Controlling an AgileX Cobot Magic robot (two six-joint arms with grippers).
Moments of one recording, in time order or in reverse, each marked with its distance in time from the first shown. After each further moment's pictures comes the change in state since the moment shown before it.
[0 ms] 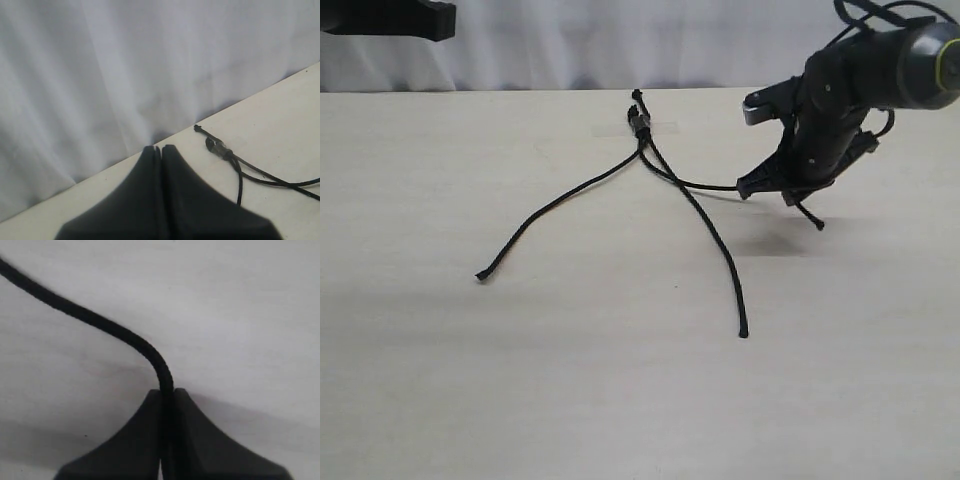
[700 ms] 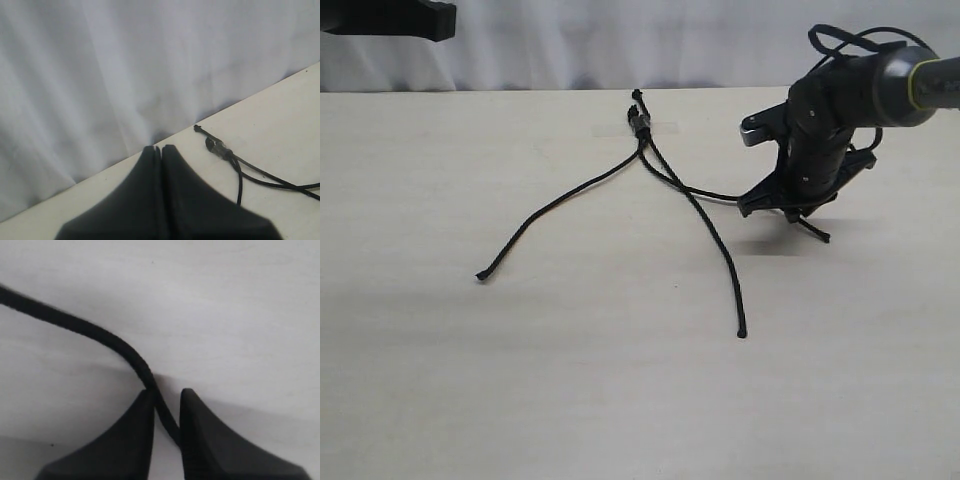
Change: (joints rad) left arm 0.000 0.000 0.000 0.000 0.000 0.000; right arm 0.014 0.052 0.000 -0.112 0.016 0.112
